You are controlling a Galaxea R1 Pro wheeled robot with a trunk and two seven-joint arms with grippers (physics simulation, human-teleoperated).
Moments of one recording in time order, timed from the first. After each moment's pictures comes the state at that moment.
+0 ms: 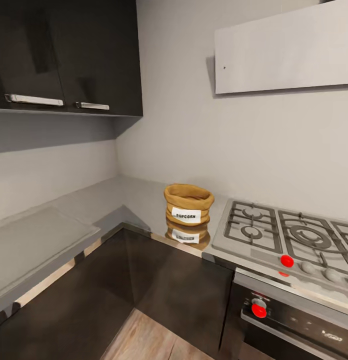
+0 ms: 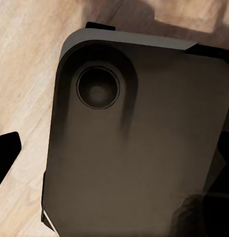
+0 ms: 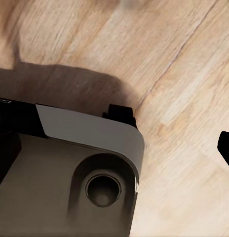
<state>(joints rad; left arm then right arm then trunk) 0.00 -0.01 0.02 -0.06 0.16 -0.02 0.01 -0.21 -0.03 -0.28 0.03 0.44 -0.01 0.05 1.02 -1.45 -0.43</state>
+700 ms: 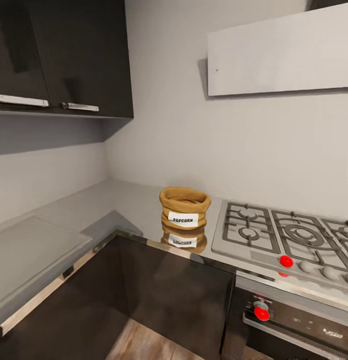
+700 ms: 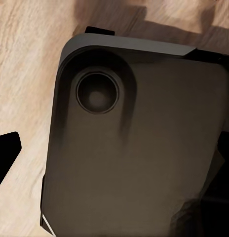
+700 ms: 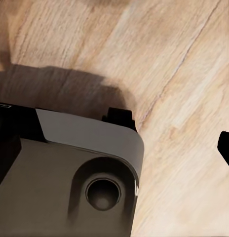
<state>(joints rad) 0.00 -0.01 0.02 -0.06 0.16 -0.02 0.01 -0.21 -0.03 -0.28 0.03 0.44 -0.01 0.05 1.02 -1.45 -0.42</state>
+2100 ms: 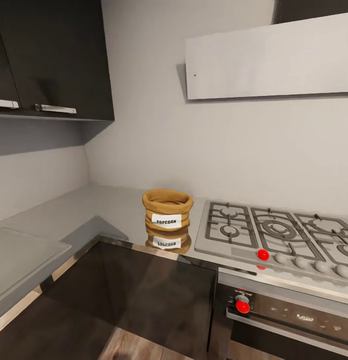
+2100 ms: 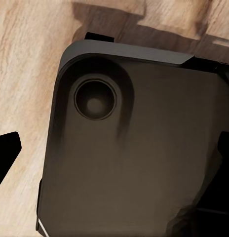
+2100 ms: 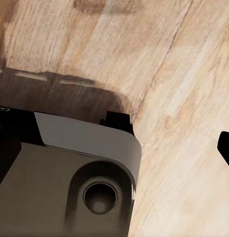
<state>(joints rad) 0.00 -0.02 0.03 -0.06 0.17 -0.02 0.02 -0.21 -0.03 -0.28 0.03 0.44 -0.01 0.05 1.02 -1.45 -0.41</state>
